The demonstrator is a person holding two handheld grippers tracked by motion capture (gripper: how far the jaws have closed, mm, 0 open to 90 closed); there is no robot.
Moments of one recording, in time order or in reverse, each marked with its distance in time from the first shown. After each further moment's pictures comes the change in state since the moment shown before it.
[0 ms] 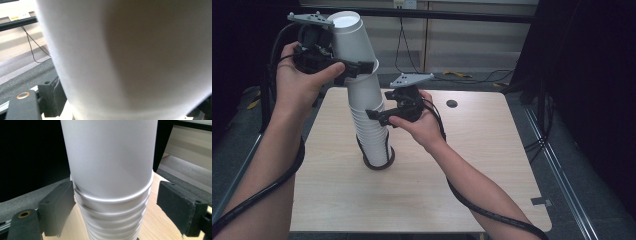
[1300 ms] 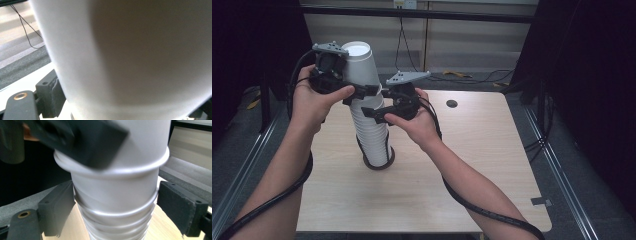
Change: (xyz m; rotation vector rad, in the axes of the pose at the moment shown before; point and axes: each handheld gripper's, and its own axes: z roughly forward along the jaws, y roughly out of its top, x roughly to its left) left arm 0.006 -0.042 0.032 0.103 -0.008 -0.010; right arm 0.003 0.006 0.007 -0.008 0.008 0.021
